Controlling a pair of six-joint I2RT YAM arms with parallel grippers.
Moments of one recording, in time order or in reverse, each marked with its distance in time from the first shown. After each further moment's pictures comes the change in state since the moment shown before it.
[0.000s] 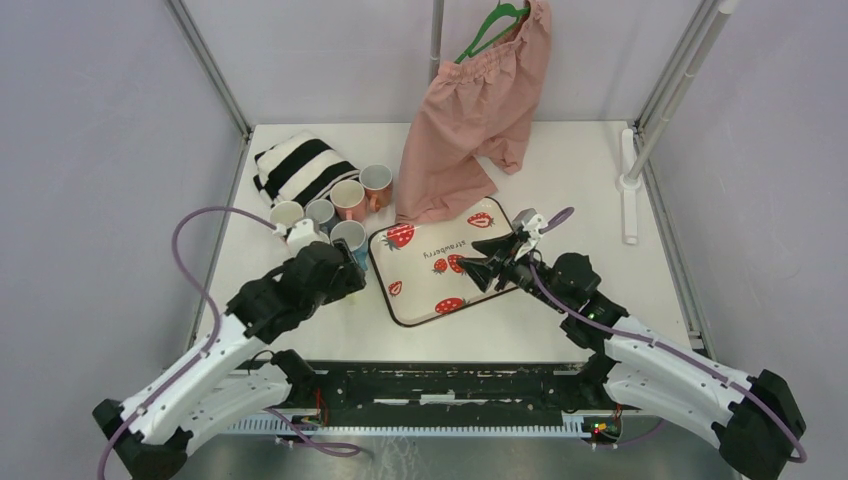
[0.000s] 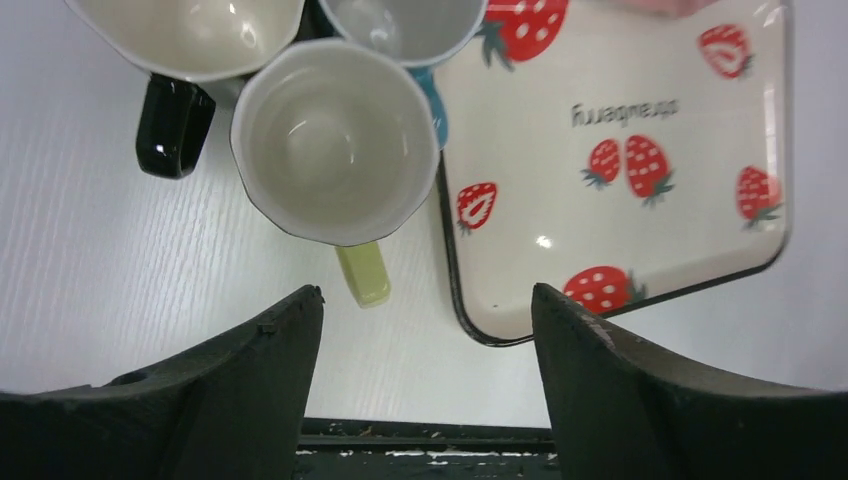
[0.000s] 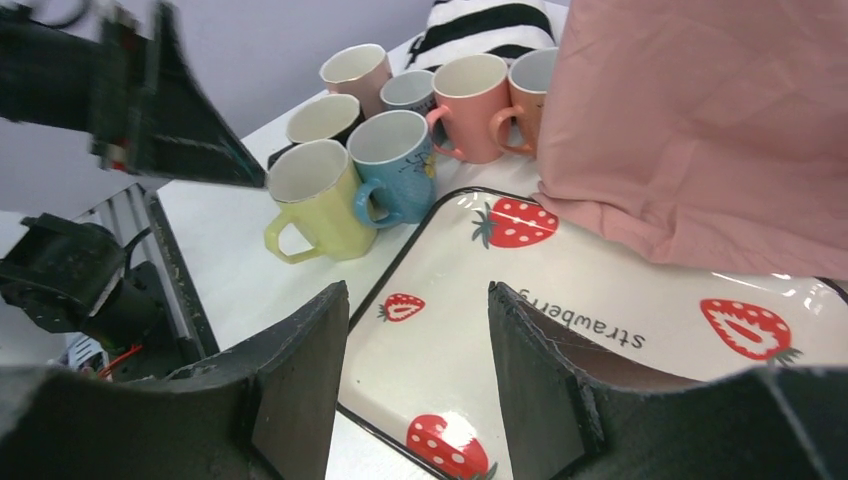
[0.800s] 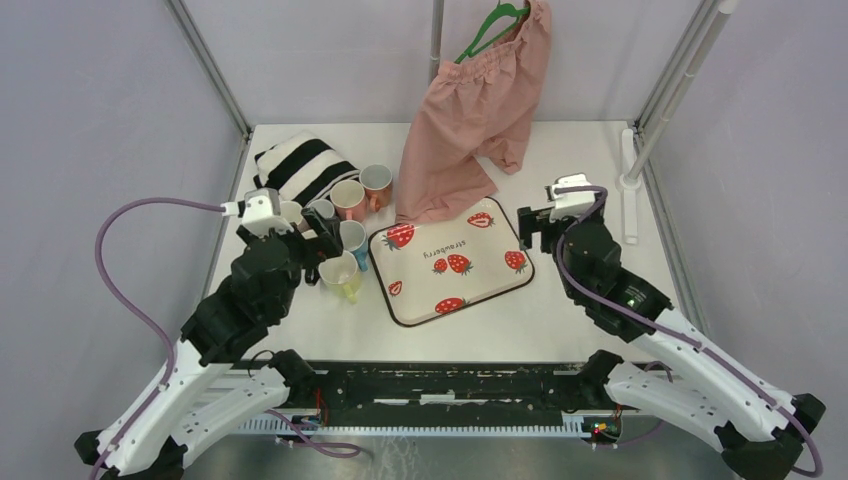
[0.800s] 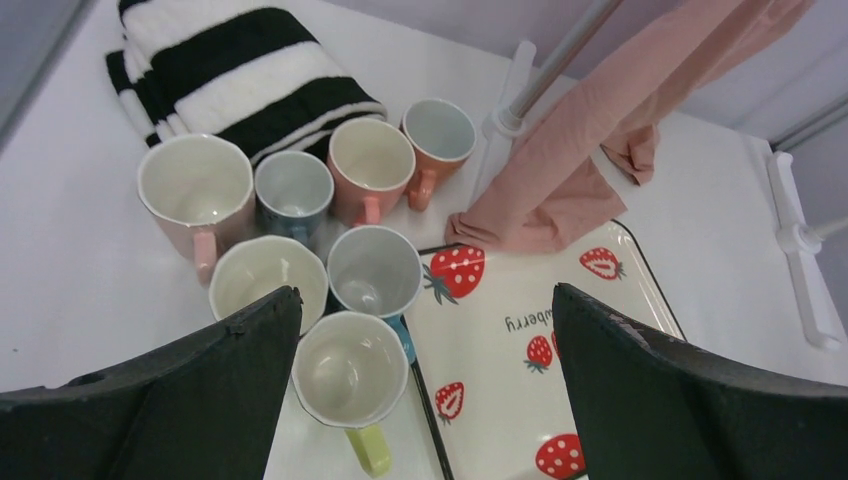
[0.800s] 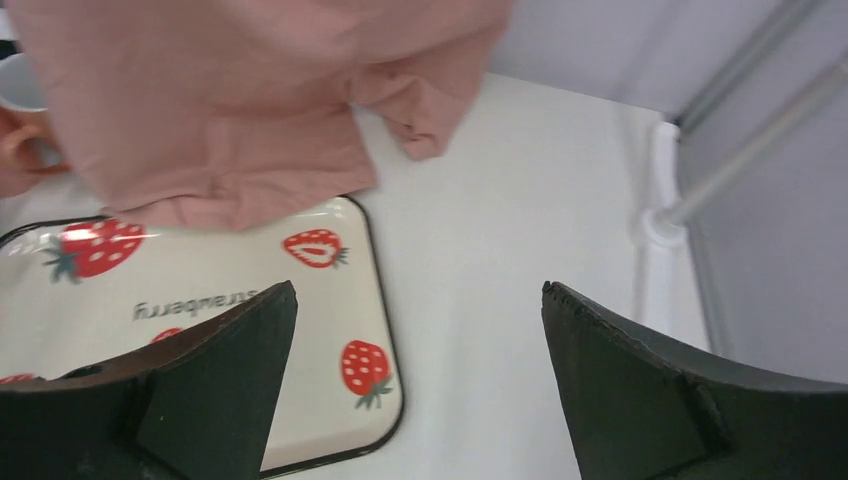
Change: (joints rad) left arm 0.000 -0.194 0.146 0.272 -0.219 0.396; right arm 0.000 -0.031 0.405 -0.681 0.767 -0.251
